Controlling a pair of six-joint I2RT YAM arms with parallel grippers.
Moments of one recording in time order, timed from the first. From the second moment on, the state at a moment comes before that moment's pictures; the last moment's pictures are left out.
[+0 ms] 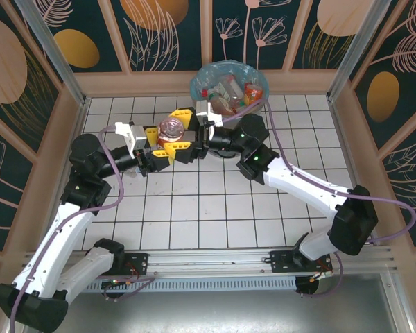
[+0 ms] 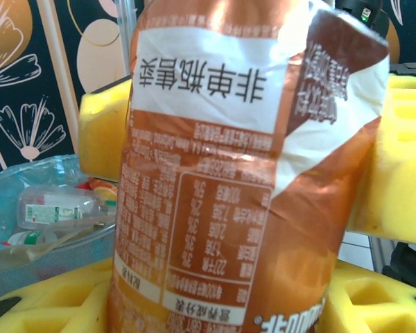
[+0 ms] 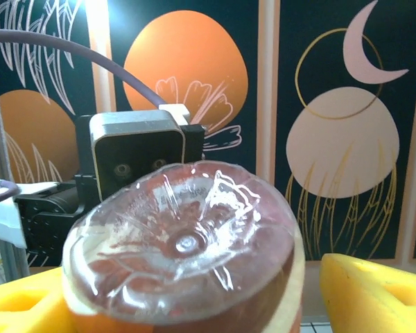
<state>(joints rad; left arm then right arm) -0.33 0.86 0.90 0.03 0.87 -0.03 0.85 1.45 1.20 0.63 -0.72 0.23</state>
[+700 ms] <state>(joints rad) -0.33 0.71 0.82 0.09 0.49 -0.03 0.76 1.42 1.54 0.08 -0.20 0.09</state>
